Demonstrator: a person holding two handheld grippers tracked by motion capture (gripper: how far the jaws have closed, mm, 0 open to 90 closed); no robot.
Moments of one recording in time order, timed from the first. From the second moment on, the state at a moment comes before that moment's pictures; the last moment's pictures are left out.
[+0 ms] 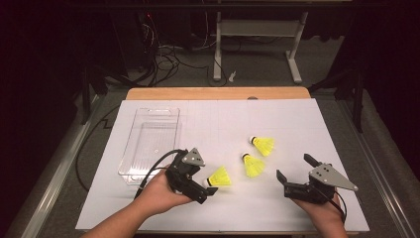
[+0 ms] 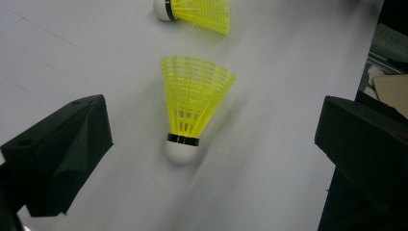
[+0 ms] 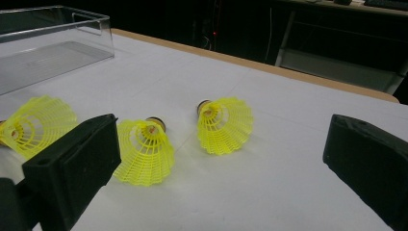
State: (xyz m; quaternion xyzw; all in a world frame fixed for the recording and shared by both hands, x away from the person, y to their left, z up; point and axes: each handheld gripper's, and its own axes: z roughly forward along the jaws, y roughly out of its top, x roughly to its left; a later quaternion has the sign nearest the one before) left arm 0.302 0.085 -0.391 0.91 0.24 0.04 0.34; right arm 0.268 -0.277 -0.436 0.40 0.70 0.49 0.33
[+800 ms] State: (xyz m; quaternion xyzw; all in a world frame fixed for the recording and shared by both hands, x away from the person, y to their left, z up) left arm 0.310 0.066 -0.401 0.92 0.23 0.03 0.32; right arm 0.267 -0.277 -0.435 0.39 0.70 0.49 0.34
